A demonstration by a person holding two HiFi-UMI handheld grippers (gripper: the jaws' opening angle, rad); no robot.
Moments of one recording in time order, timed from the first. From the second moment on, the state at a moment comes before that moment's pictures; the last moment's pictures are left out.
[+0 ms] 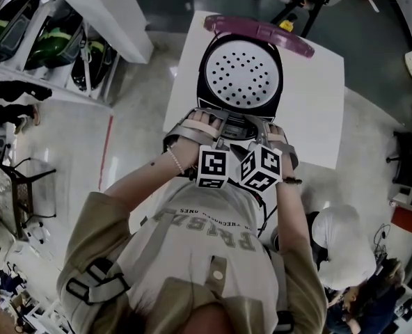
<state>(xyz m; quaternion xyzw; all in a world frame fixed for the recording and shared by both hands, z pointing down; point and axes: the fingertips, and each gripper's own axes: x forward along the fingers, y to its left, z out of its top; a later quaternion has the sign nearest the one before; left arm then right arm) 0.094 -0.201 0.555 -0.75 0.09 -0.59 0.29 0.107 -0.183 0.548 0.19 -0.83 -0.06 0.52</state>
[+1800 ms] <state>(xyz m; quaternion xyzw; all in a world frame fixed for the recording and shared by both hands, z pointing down) 0.039 -0.270 0.469 -0.94 0.20 -0.28 0.07 0.146 -0.230 0.437 0.48 -0.87 0.09 0.03</state>
